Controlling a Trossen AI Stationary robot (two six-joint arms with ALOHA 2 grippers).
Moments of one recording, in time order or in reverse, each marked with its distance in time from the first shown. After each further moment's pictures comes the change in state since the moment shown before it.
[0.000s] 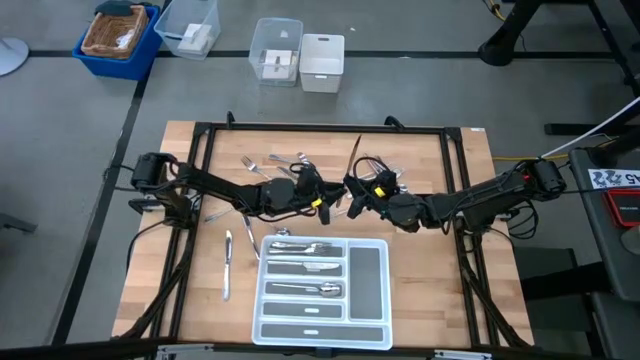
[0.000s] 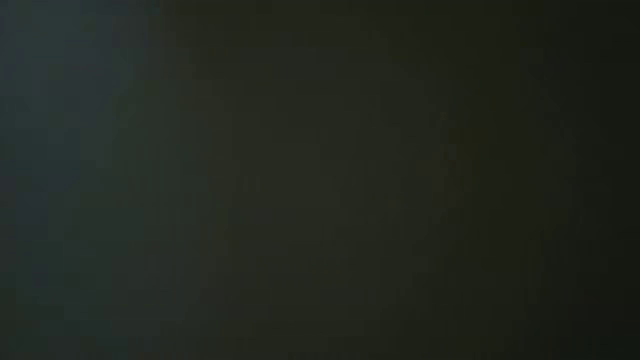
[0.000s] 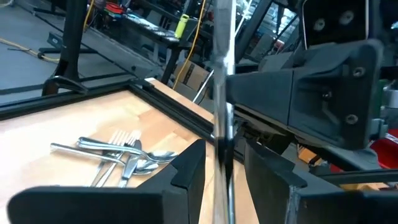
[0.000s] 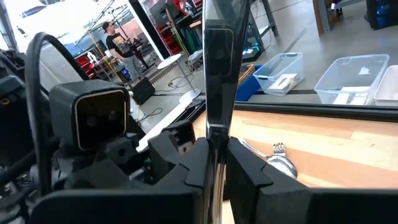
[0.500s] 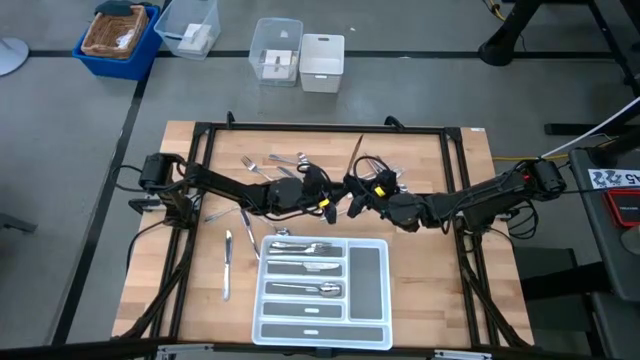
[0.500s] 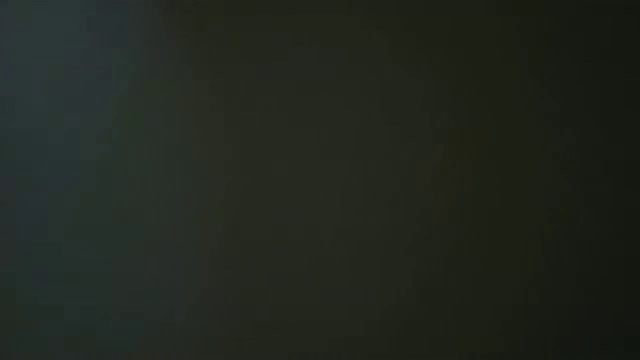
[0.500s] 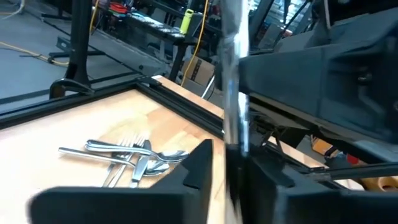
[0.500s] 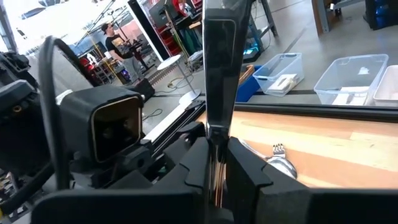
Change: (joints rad) left arm 0.022 0.053 0.046 -0.027 0.000 0.047; right arm 0.001 0.000 0.000 0.003 0.000 0.002
